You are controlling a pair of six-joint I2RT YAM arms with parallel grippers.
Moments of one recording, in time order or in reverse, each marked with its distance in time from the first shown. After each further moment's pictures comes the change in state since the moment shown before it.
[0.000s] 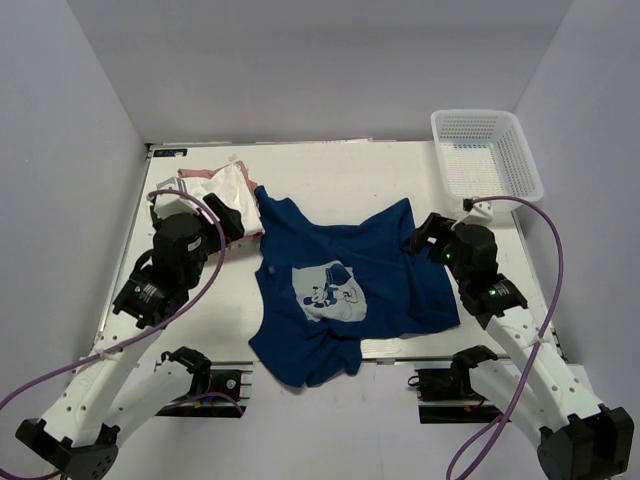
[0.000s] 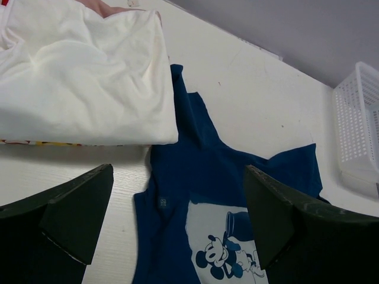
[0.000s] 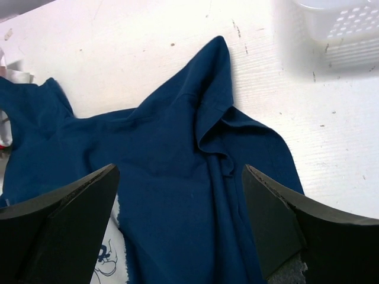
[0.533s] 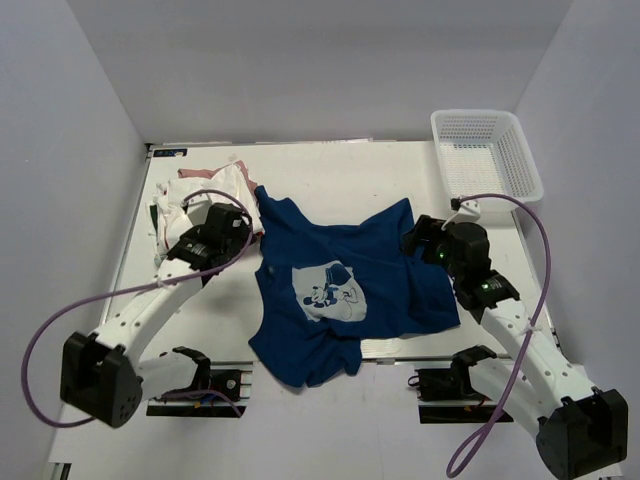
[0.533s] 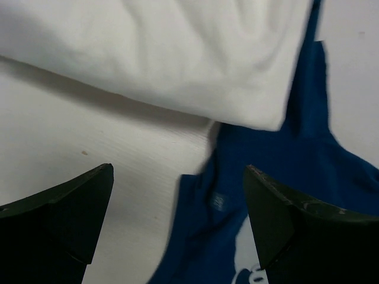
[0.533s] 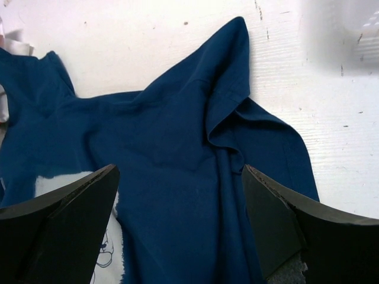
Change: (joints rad) left arm 0.065 0.341 -0.091 -0.022 -0.047 -0.203; right arm 0.000 0.067 -0.020 0.060 -0.084 -0.037
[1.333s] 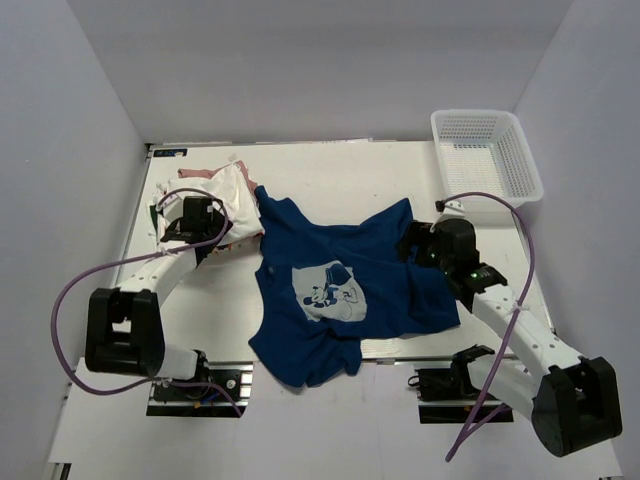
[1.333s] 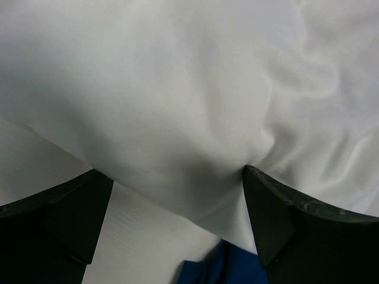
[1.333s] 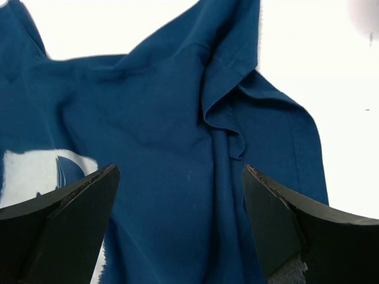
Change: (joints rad) left arm 0.324 0.267 -0.069 0.304 0.154 -0.050; right arm 0.000 0.142 0.000 0.006 -0.055 -0.046
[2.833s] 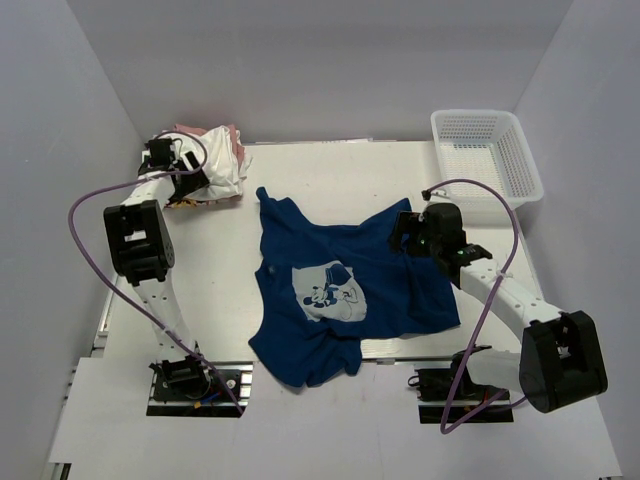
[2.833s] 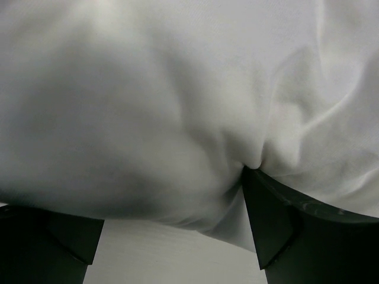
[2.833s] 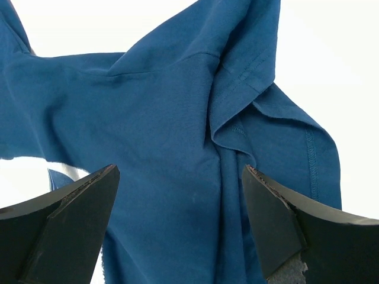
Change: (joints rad) left arm 0.285 0.766 0.834 -0.072 0.373 0.561; right arm 0.000 0.238 0.120 0.017 -0.036 -0.020
